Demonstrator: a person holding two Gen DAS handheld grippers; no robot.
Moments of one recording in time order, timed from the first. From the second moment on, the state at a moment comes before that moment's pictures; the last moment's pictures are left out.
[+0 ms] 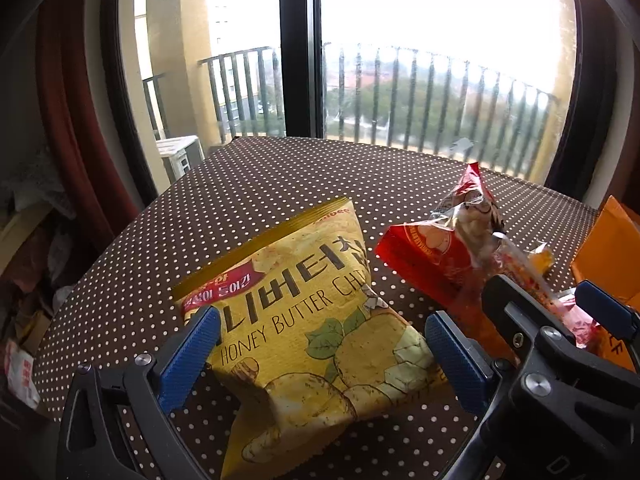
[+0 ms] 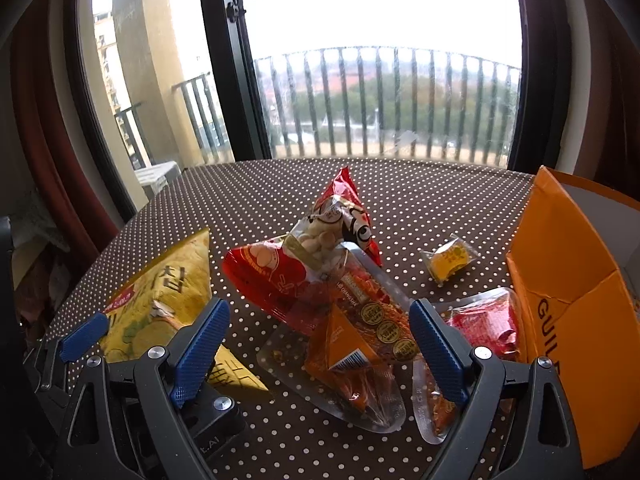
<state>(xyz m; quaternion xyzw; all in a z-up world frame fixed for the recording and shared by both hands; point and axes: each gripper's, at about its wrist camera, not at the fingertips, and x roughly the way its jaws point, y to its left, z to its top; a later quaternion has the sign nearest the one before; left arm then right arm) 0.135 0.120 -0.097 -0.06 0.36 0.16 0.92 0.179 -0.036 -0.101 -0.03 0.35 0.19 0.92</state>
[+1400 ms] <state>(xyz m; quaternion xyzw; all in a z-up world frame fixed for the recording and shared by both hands) 0.122 0.101 -0.112 0.04 0.36 0.14 0.92 0.196 -0.044 -0.146 0.00 0.44 0.20 0.87</state>
